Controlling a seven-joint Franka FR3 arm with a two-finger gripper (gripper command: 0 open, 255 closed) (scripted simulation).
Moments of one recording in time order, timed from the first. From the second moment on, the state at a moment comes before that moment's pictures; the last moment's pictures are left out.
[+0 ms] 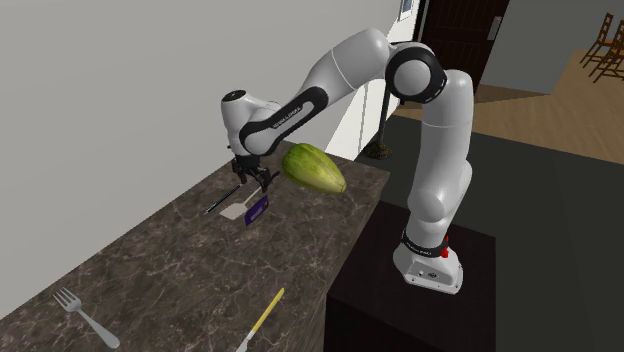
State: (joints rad) arm -0.23 0.22 0.46 -2.03 -0.20 2.19 1.96
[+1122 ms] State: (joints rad) arm -0.23 0.23 0.46 -2.04 -0.21 2.22 1.97
